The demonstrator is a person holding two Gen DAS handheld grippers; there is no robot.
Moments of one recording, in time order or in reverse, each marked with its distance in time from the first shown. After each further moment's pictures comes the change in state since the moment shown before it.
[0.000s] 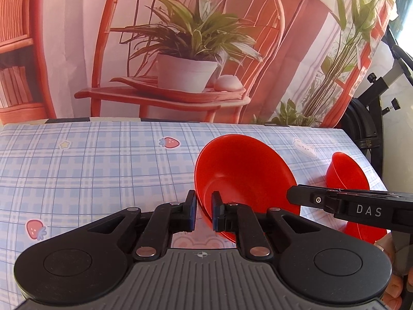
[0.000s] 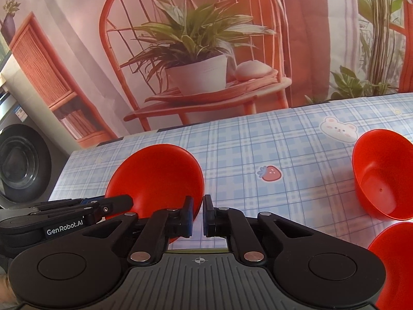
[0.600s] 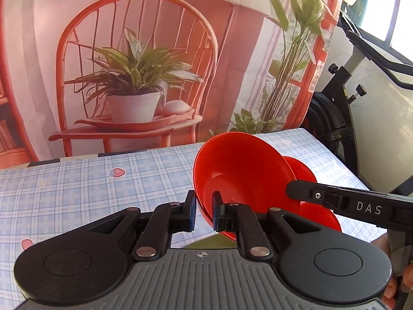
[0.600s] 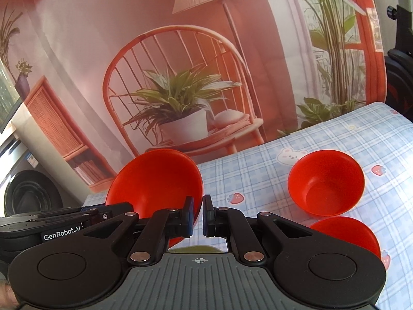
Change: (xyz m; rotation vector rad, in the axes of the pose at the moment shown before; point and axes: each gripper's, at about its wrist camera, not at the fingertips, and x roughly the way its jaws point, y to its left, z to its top) left arm -0.049 -0.104 0.007 0.149 -0.050 -0.047; right arm -0.115 -0.051 -0.013 0.091 -0.207 0.019
